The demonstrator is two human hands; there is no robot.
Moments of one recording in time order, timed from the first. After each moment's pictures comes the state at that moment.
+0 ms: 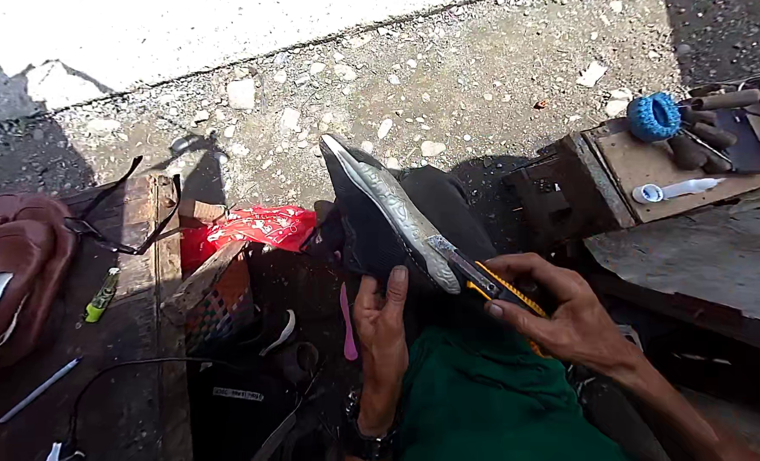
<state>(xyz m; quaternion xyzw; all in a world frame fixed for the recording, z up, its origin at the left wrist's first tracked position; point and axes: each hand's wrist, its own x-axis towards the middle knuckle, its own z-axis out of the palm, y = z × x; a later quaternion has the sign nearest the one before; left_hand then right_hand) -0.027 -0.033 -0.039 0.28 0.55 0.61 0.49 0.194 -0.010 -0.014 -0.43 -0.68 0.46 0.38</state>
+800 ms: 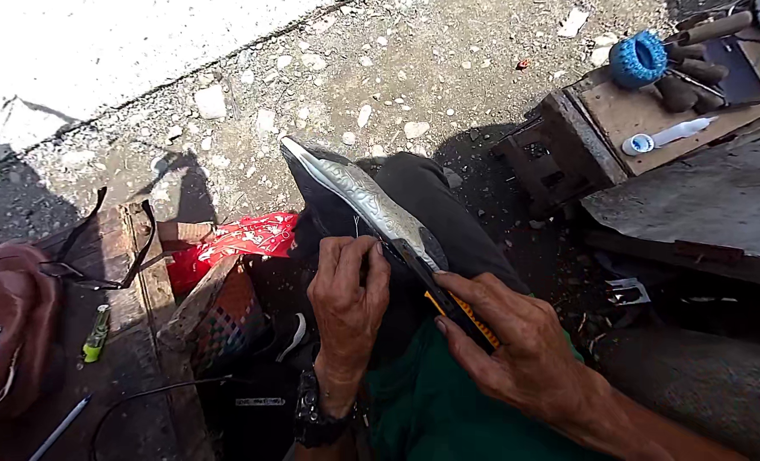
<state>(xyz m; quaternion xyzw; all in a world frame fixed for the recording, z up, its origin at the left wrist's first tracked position) -0.068 0.006 -0.017 0.71 0.59 0.37 0.11 0.129 -0.057 0.003 -0.56 -0.71 0.25 0.34</state>
